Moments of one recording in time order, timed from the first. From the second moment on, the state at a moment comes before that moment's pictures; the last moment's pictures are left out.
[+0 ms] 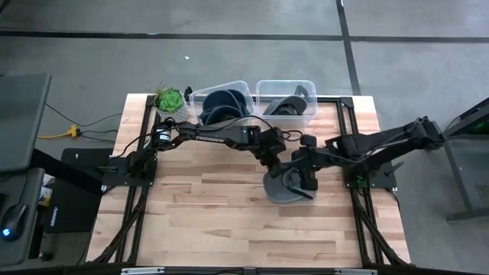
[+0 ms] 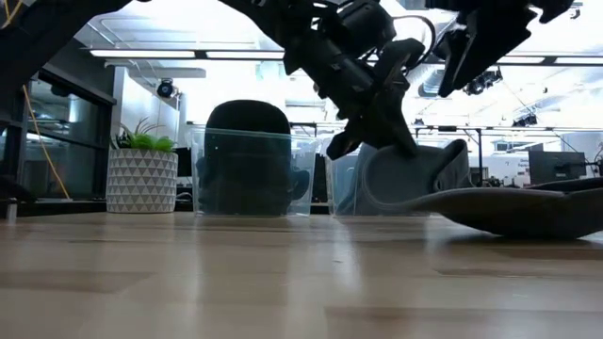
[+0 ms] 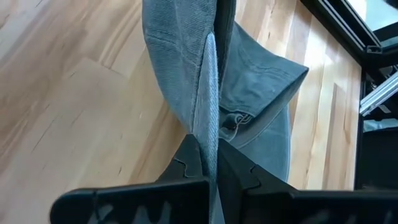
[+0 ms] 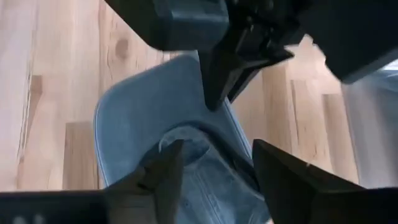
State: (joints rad) left arm 0.09 2.18 1.80 -0.45 0.31 -0.50; right arm 0.18 1.20 1.00 -0.83 0.20 0.17
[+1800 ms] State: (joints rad) left arm 0.10 2.18 1.80 -0.38 0.34 -0.49; right arm -0.01 1.43 0.87 -0.71 -0.03 -0.11
